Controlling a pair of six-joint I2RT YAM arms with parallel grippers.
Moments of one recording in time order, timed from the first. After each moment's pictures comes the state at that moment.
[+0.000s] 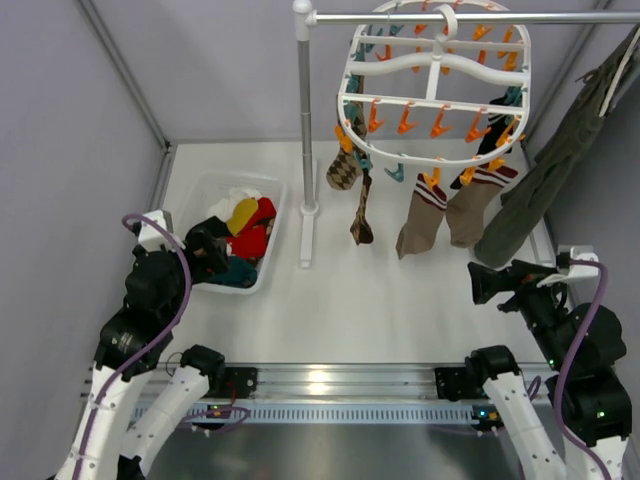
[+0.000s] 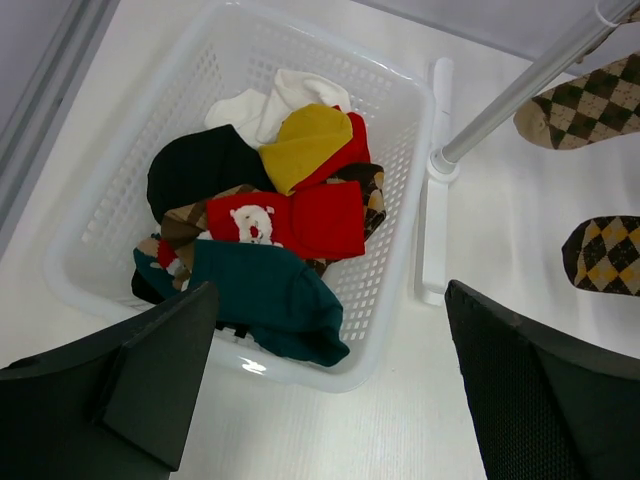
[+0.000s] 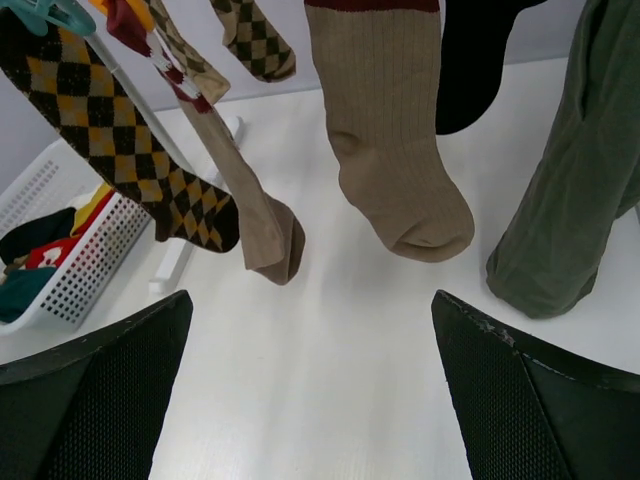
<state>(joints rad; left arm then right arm) -0.36 0.50 0.94 -0.76 -0.37 -0.41 0.18 0.21 0.94 -0.81 -0.03 0.27</state>
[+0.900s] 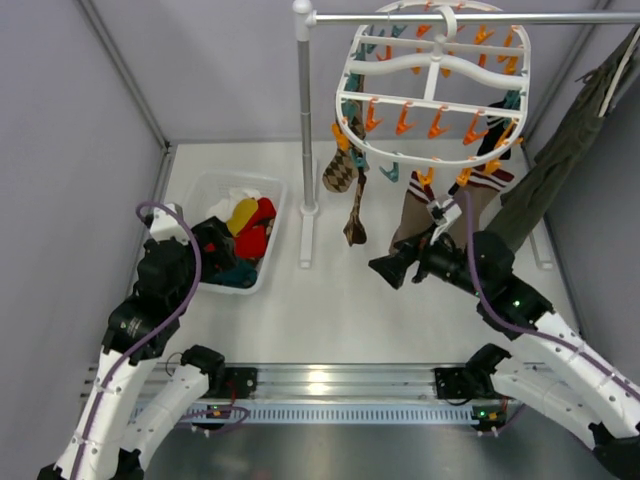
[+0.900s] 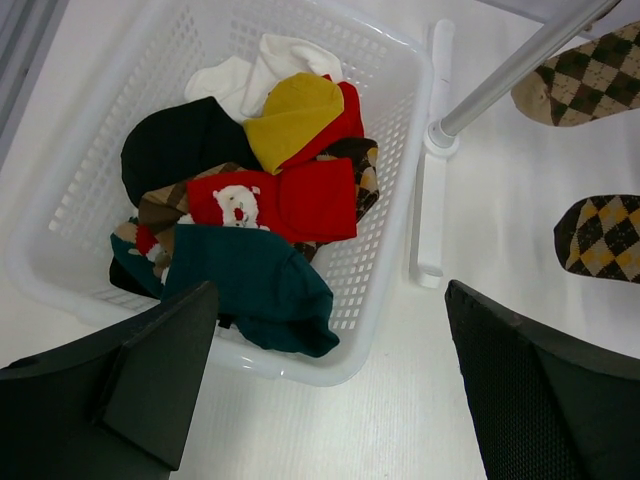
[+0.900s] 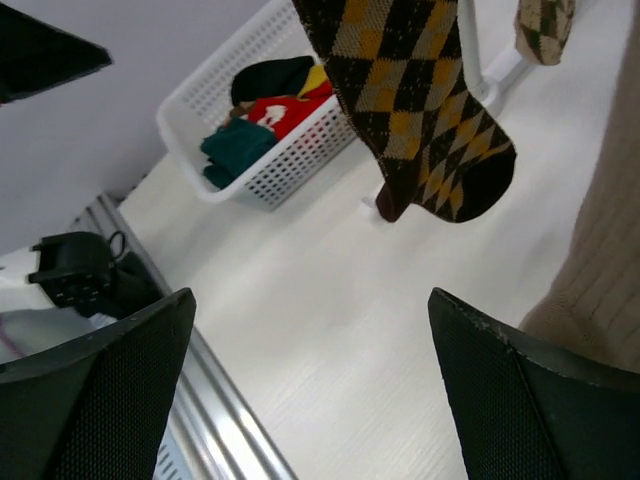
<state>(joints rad) -0.36 0.57 0.93 -0.76 -0.33 -0.44 0.64 0.69 0.71 -0.20 -0.27 0.40</state>
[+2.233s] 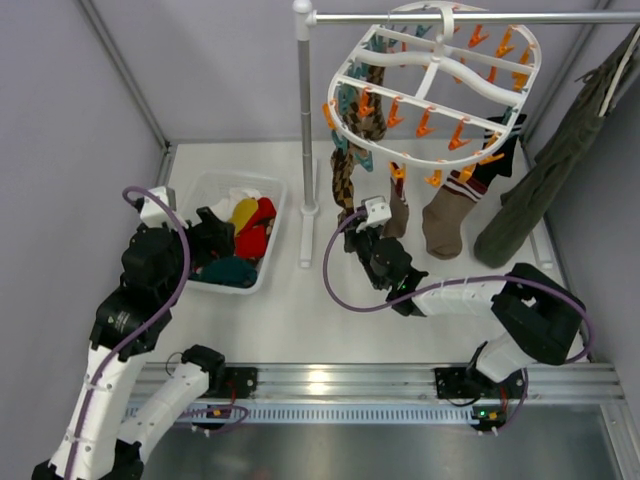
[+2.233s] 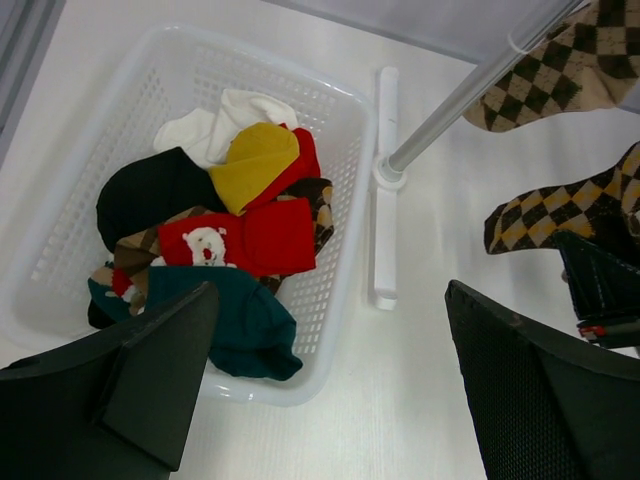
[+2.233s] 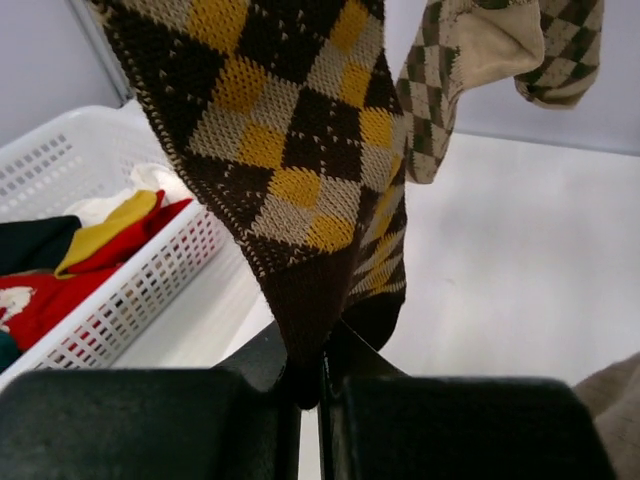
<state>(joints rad) -0.36 0.63 1.07 -0.75 -0.29 -0.43 0.95 1.52 0.67 0.90 0.56 0.07</state>
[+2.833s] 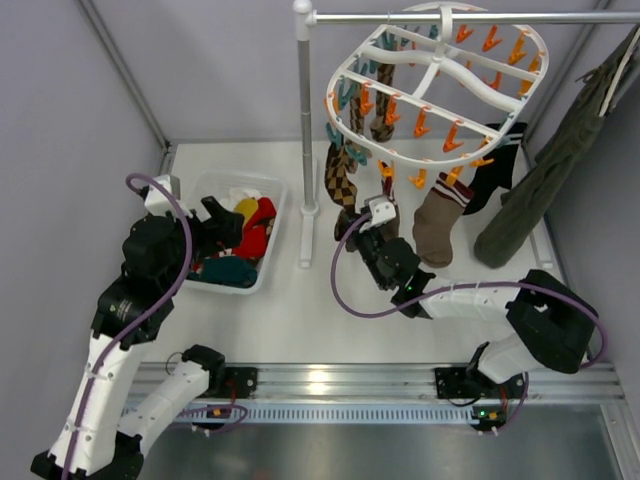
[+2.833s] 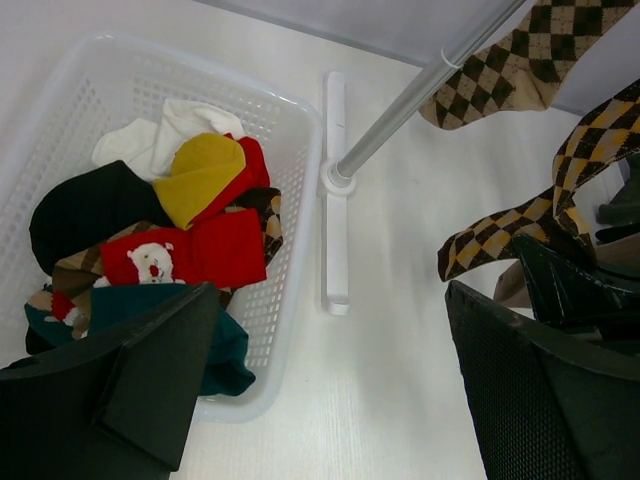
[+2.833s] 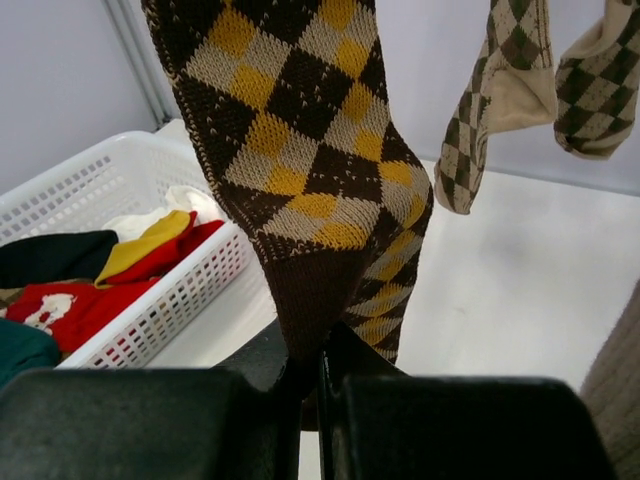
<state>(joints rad) -0.36 0.71 1.14 -0.71 -0.19 -0.47 0.96 1.45 0.65 0.93 0.51 0.04</state>
